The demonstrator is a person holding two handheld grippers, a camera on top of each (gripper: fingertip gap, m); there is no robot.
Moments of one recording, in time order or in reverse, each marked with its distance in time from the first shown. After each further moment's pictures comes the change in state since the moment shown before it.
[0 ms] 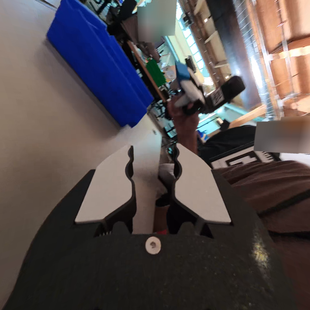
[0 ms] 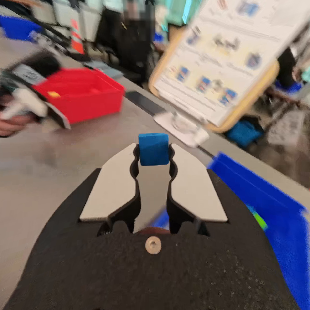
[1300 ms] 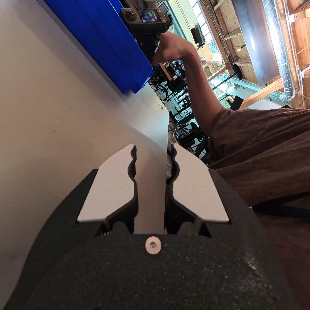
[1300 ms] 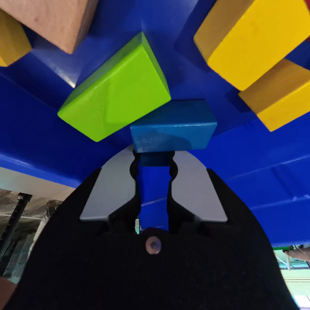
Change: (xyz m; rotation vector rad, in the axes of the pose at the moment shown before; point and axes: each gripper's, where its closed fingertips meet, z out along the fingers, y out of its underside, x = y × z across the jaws) left arm -0.011 0.073 0.005 -0.094 -0.009 0.062; right arm 0.121 0.265 -0.084 -1.644 -0.260 -0.174
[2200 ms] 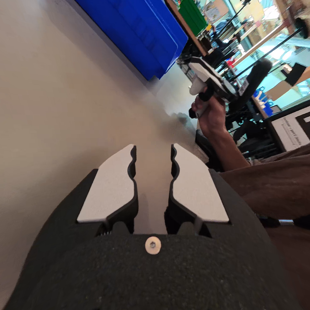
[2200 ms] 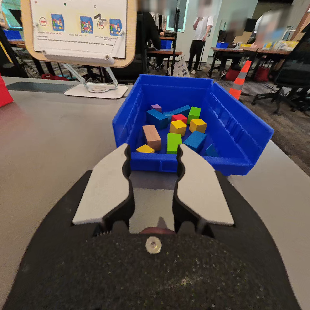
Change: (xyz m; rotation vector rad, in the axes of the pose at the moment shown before) left arm -0.019 0.009 0.001 -0.110 -0.207 0.129; right arm -0.118 -0.007 -0.115 1.554 0.503 0.937
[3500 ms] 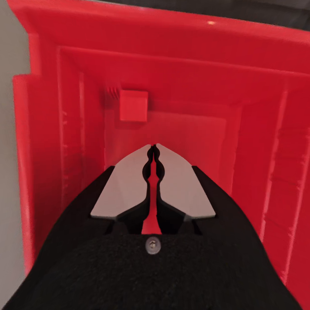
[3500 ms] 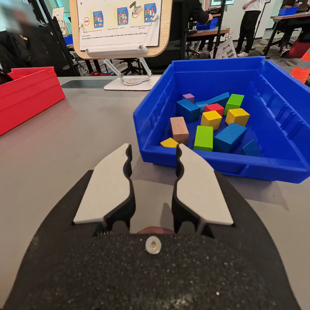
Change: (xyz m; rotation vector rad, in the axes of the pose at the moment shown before) left arm -0.306 -0.103 -0.260 -0.077 -1.173 -0.436; right arm -0.022 0.011 0.005 -0.059 -0.246 0.095
